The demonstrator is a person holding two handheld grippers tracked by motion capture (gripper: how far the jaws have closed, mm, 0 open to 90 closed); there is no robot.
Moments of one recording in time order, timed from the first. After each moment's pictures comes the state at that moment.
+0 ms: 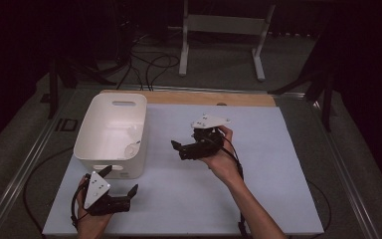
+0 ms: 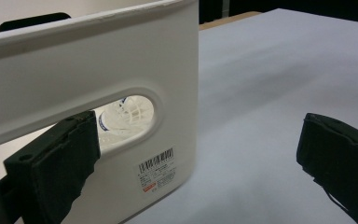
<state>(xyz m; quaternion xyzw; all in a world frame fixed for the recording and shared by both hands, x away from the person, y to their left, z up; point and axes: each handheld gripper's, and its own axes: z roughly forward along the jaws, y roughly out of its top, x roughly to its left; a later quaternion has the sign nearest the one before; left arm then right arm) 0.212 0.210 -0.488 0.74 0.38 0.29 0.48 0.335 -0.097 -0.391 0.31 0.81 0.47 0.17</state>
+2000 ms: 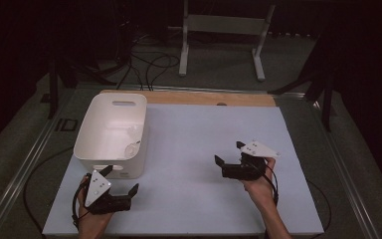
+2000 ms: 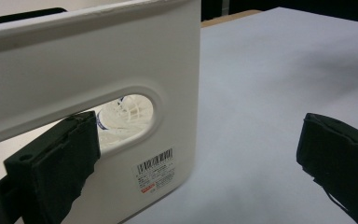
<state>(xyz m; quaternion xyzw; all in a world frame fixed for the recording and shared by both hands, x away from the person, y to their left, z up) 0.215 0.210 -0.488 0.74 0.39 0.29 0.47 0.292 -0.207 -0.445 0.40 0.75 0.48 0.23</state>
